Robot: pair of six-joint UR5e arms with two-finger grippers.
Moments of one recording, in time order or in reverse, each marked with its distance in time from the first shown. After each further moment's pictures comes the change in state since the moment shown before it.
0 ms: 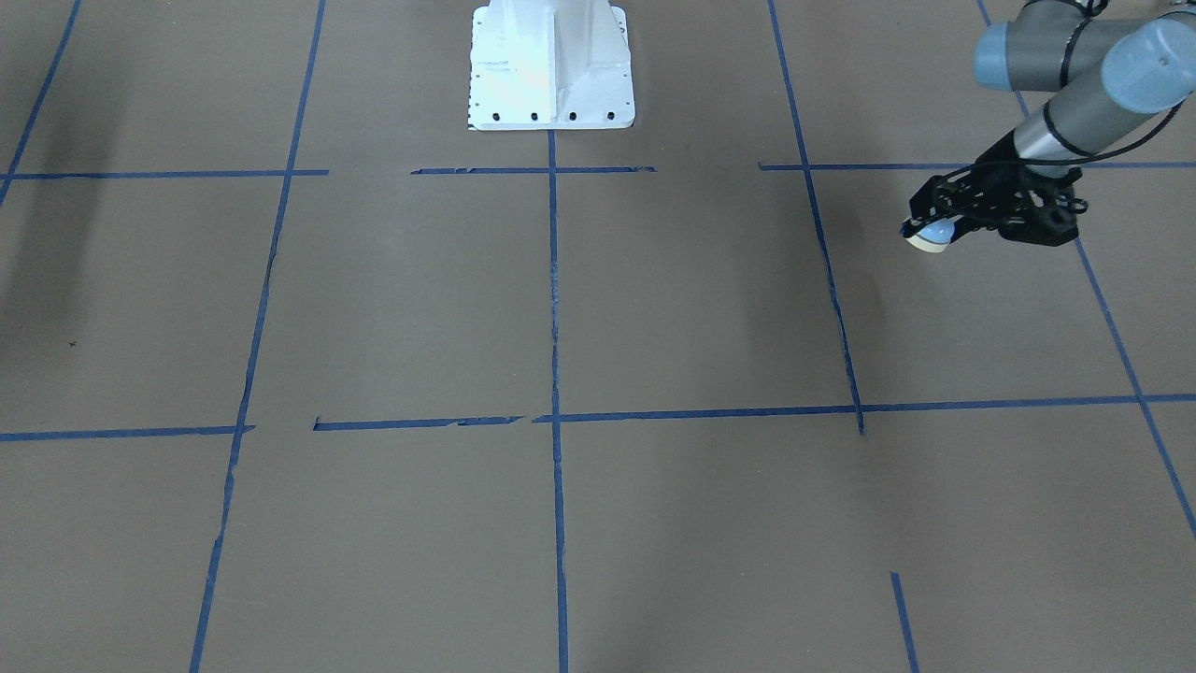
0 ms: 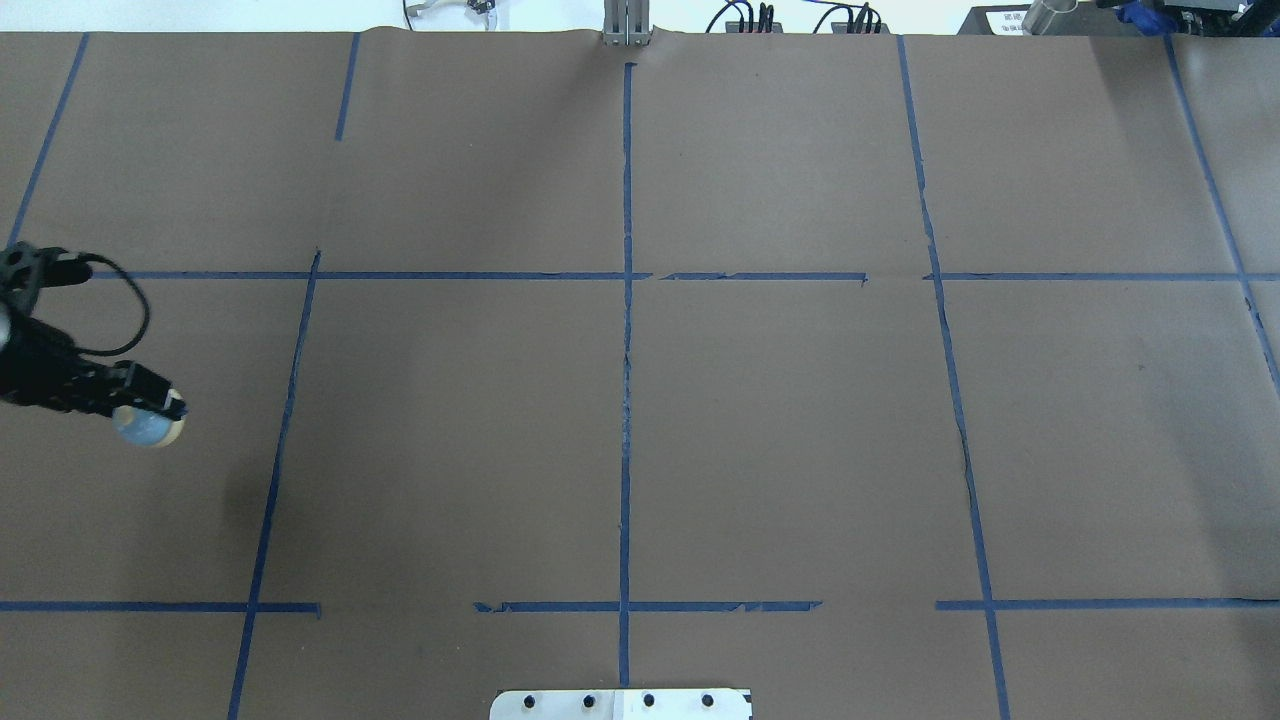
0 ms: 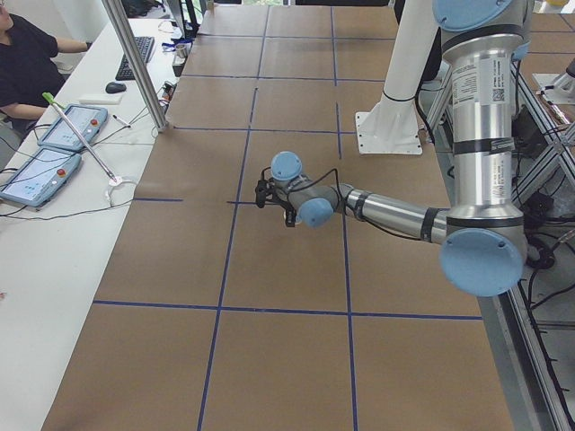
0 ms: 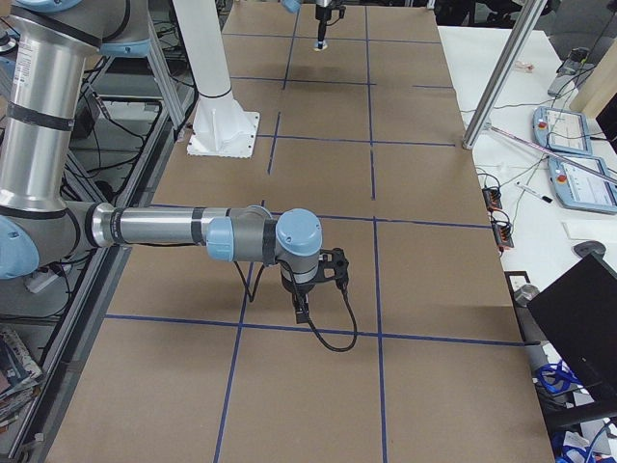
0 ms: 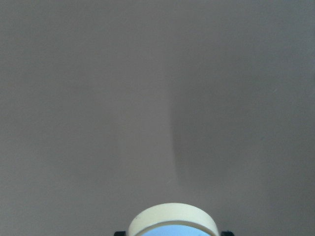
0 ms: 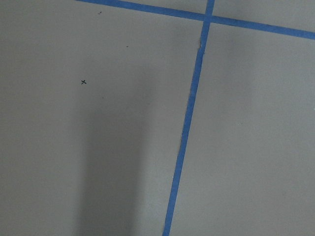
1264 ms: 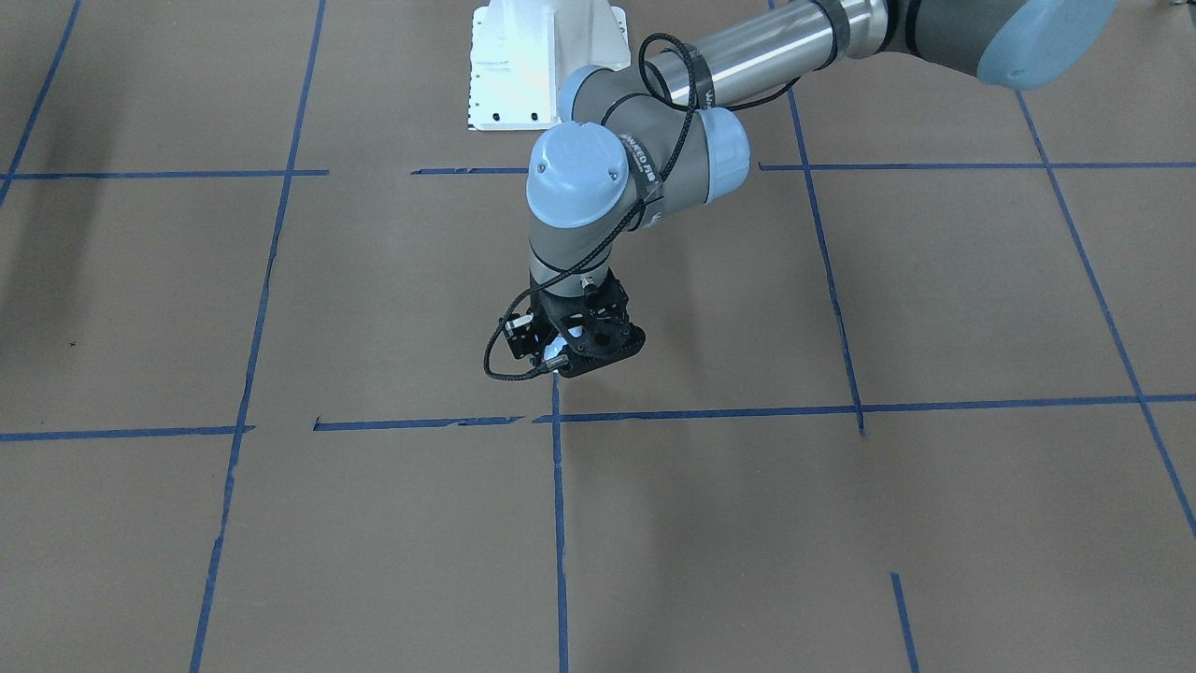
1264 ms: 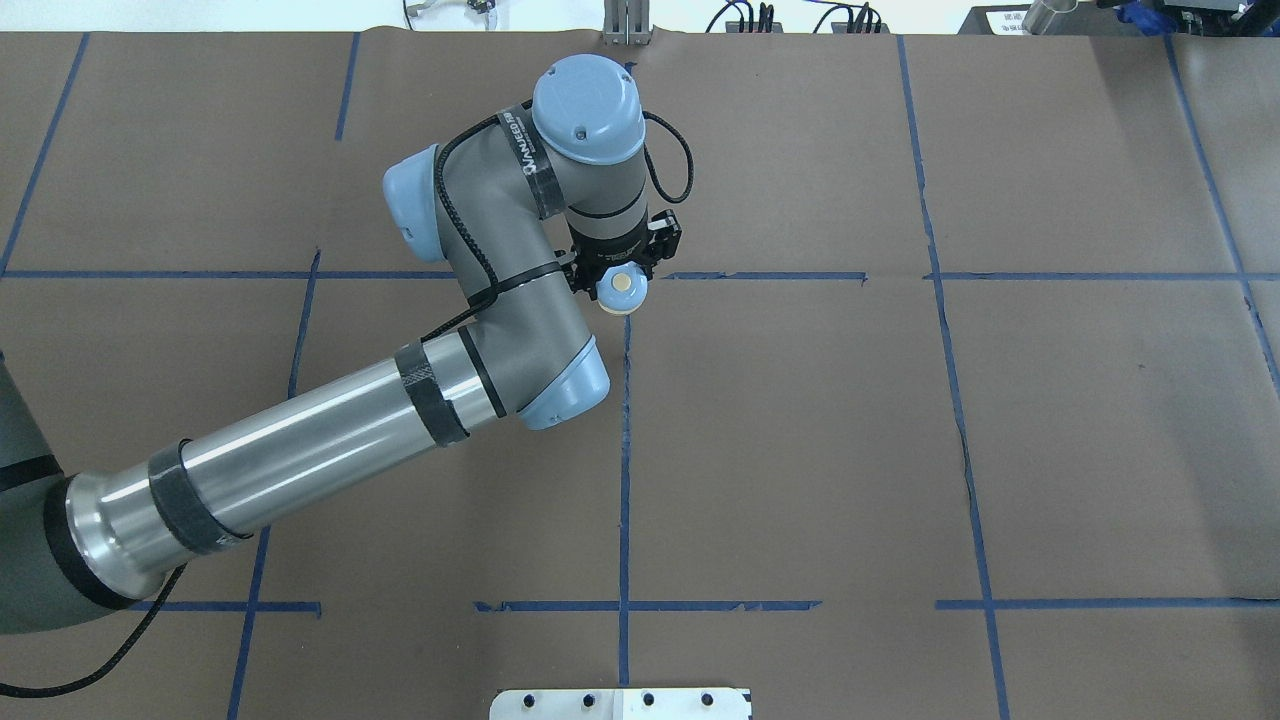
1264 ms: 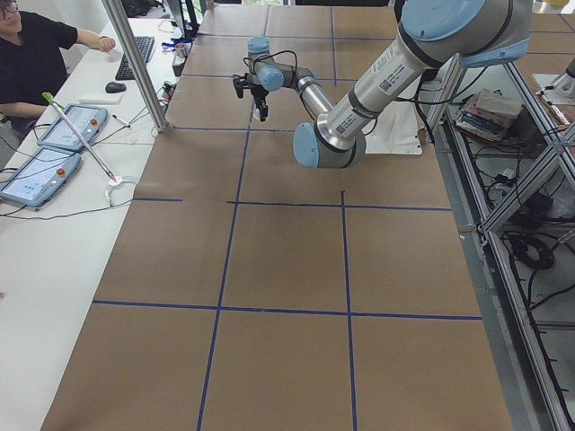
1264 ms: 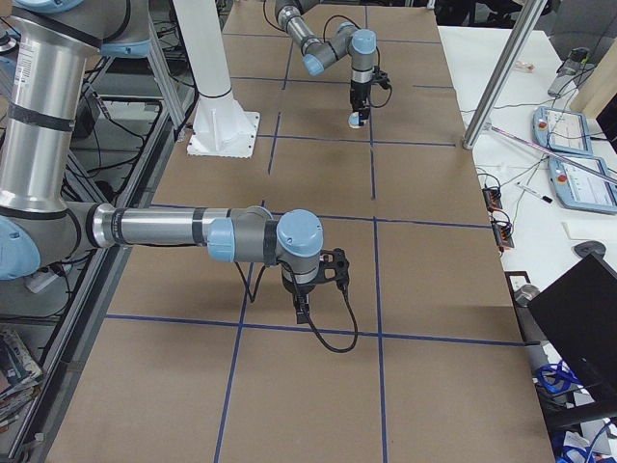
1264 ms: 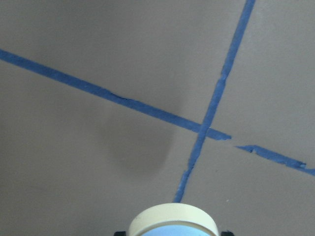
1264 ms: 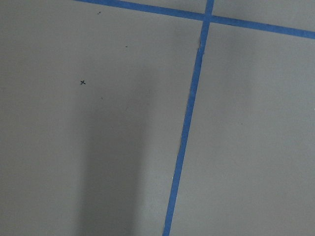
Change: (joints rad) left arm 0.258 -1.020 0.641 0.361 0.385 -0.520; right arm 0.000 0.001 -0.003 0.000 0.000 0.001
